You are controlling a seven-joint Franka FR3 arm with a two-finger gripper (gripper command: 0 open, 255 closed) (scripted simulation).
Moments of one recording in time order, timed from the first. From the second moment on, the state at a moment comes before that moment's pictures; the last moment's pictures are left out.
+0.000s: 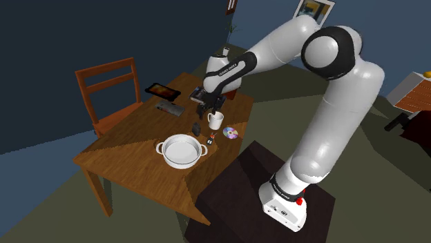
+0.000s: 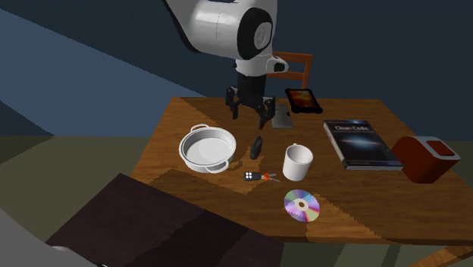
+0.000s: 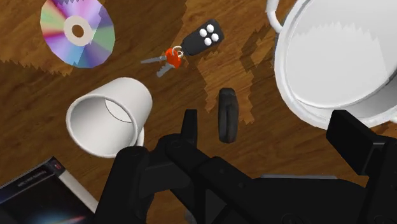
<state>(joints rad) -0.07 0.20 -0.05 -2.29 0.01 2.43 0.01</state>
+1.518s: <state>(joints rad) -0.12 0.68 -0.02 -1.94 0.08 2.58 -0.05</state>
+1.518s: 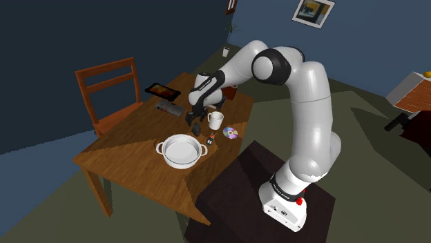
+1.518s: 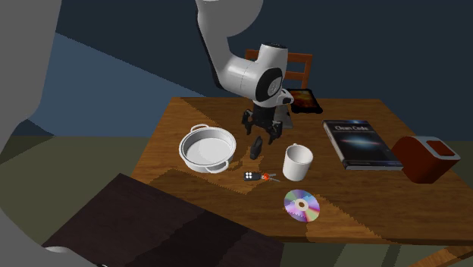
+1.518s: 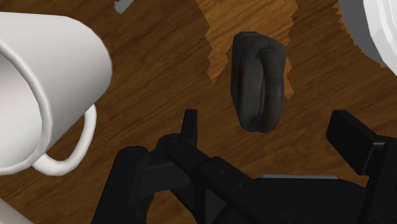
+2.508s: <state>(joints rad) -0.12 0.65 -0.02 -1.95 0.08 2.56 -0.05</state>
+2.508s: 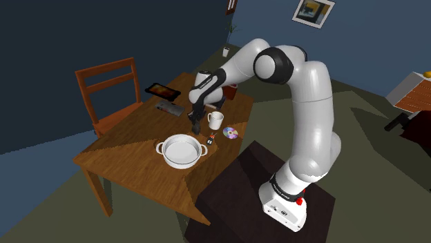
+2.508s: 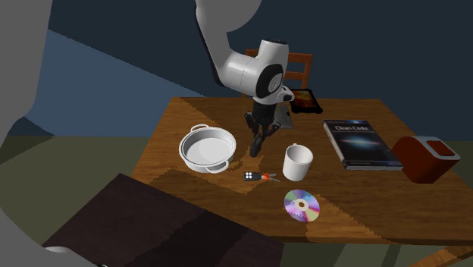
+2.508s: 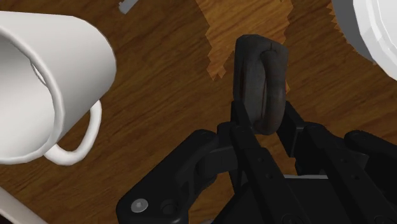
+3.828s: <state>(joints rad) -0.11 0.44 -0.03 -1.98 0.07 2.38 -0.03</state>
